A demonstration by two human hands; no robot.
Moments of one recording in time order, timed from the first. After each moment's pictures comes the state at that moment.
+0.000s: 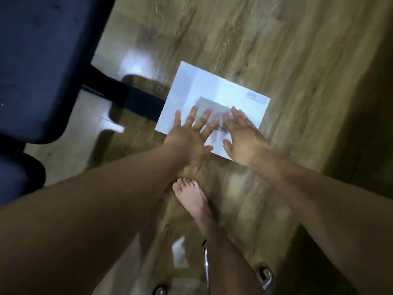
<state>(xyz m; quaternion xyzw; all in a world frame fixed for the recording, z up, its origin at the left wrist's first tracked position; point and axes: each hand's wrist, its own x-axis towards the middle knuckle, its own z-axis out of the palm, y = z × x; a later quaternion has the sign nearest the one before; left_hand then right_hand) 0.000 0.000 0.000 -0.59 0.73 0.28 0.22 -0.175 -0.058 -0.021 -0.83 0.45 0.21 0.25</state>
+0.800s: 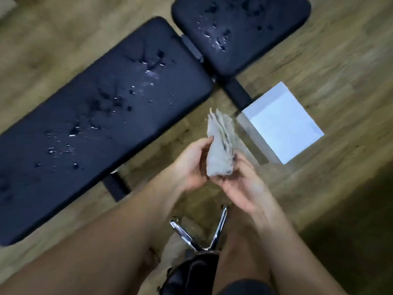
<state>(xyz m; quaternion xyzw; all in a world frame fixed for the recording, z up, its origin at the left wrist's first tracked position) 0.041 0.282 0.251 -0.49 -0.27 0.63 -0.54 -0.076 0.211 0.243 -0.15 0.39 -0.05 0.91</state>
